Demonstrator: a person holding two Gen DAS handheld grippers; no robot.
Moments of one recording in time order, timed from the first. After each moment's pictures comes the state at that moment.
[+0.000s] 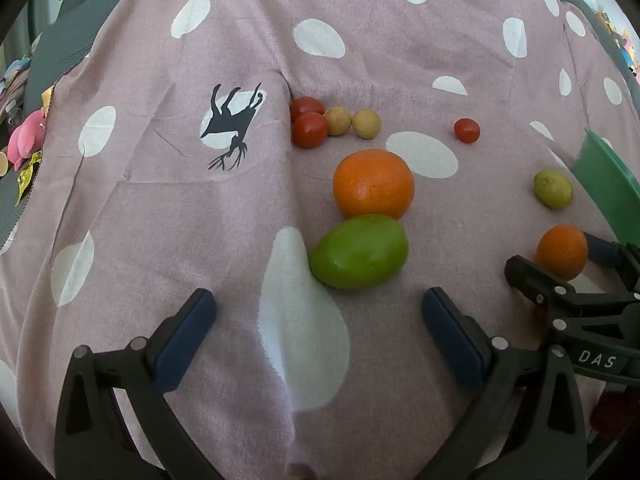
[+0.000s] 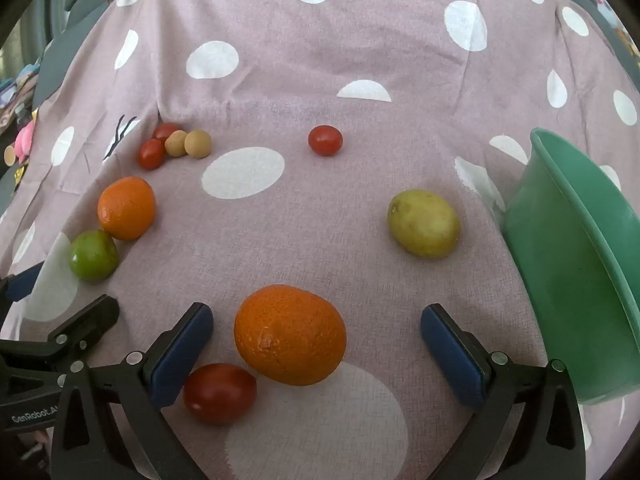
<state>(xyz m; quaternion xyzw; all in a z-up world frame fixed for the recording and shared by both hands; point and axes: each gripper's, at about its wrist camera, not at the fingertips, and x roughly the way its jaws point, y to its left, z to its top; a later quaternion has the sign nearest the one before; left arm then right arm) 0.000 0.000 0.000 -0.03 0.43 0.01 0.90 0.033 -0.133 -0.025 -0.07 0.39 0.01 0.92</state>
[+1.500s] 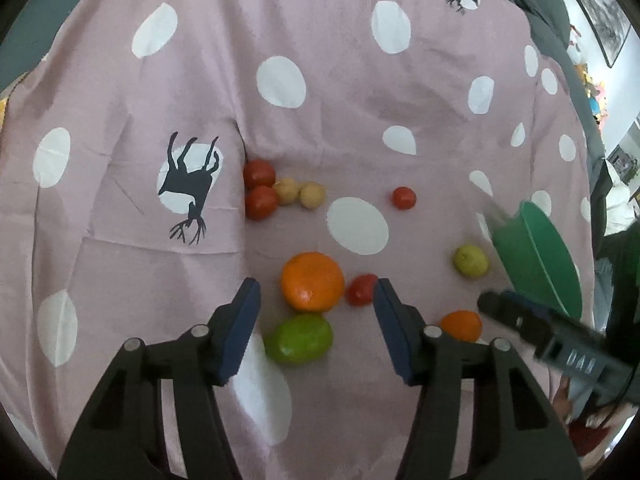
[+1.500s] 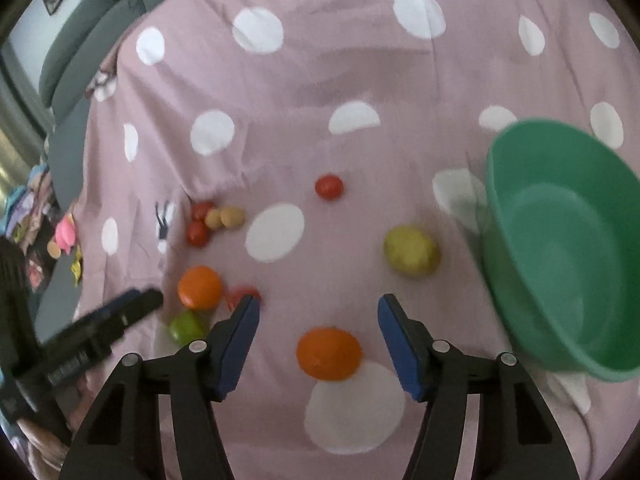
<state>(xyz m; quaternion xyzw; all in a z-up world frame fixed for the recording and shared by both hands) 0.047 0.017 0.066 -0.13 0.45 -0.10 0.88 0.027 -0.163 0.035 0.10 0.43 0.05 0.89</state>
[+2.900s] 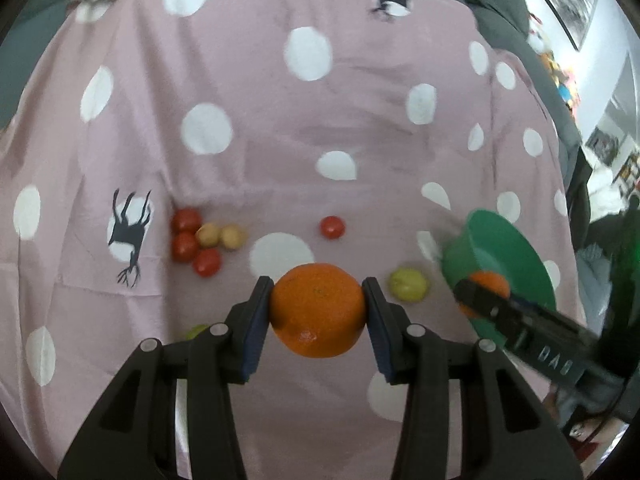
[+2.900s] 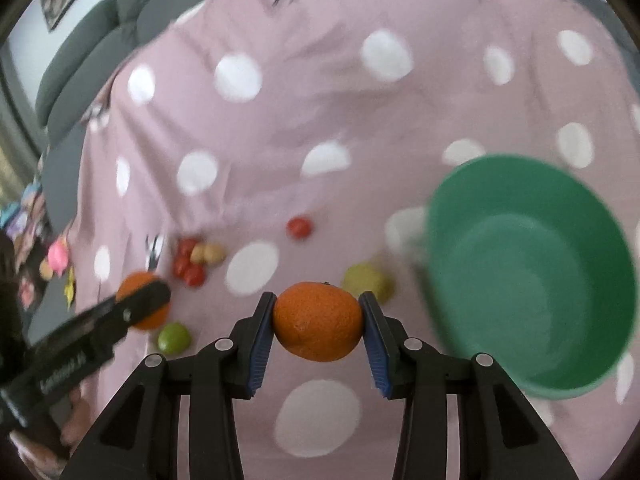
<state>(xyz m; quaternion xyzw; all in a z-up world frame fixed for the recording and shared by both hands) 0.039 -0.050 0.111 -0.09 0.40 -0.13 0.90 0.008 -0.190 0.070 0.11 0.35 0.00 0.93</state>
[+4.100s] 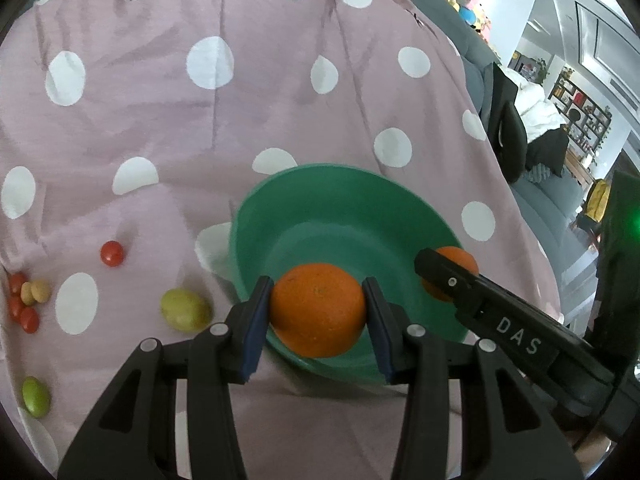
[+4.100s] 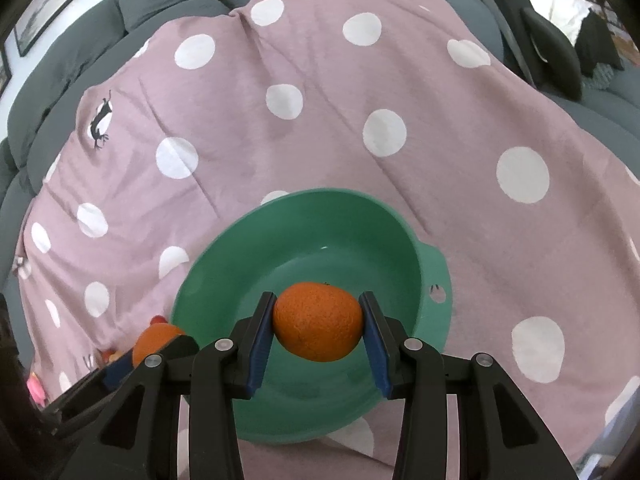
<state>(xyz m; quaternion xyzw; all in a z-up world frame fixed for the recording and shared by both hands) 0.057 -0.244 0.101 -0.02 0.40 -0.29 0.87 -0.047 -0.339 0.064 0.23 0.28 -0.16 0.92</state>
